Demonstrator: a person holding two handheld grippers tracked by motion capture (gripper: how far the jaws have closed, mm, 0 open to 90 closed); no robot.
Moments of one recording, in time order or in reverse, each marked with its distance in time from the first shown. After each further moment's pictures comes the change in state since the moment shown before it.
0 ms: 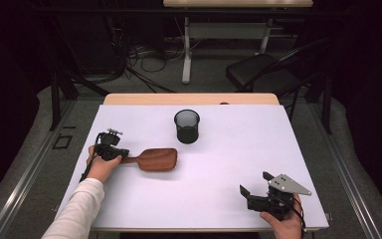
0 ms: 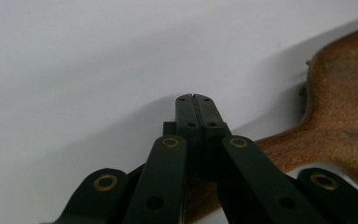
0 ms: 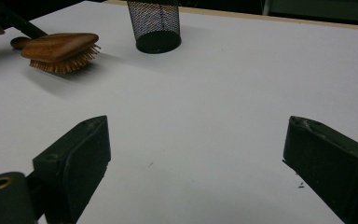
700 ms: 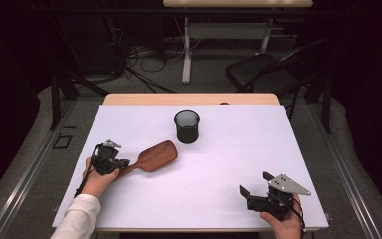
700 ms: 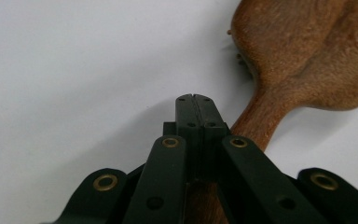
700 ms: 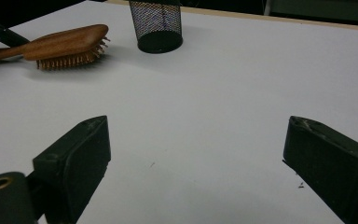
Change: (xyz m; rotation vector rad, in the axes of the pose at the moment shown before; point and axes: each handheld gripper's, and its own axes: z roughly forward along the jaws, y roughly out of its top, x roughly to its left) left arm -0.023 -0.034 -0.018 -0.053 -0.052 0.095; right arm 0.001 0.000 0.000 0.002 0.003 -0.003
